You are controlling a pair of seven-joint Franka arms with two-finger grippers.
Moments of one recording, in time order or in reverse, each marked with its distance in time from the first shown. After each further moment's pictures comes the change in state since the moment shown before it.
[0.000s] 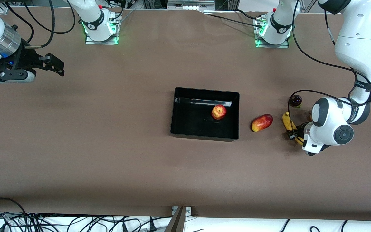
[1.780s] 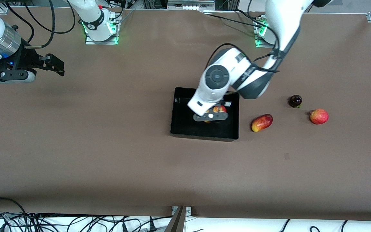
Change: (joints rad) left arm -0.554 -0.037 -0.239 0.265 0.000 -0.121 -0.270; right arm 0.001 0.001 0.000 0.000 0.000 -0.002 0.000
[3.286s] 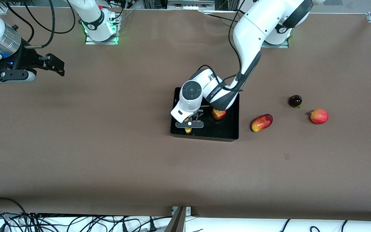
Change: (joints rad) left arm -0.200 0.243 0.179 0.076 0.000 0.262 0.003; right arm 0.000 0.000 0.000 0.000 0.000 -0.002 0.000
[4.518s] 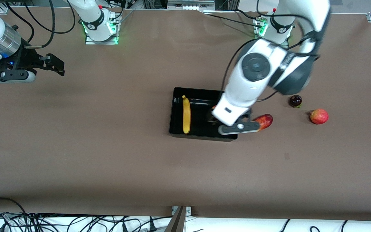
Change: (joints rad) left arm 0.242 -0.390 0.011 0.060 -0.003 -0.361 0.116; right arm 0.000 0.000 0.000 0.000 0.000 0.000 0.000
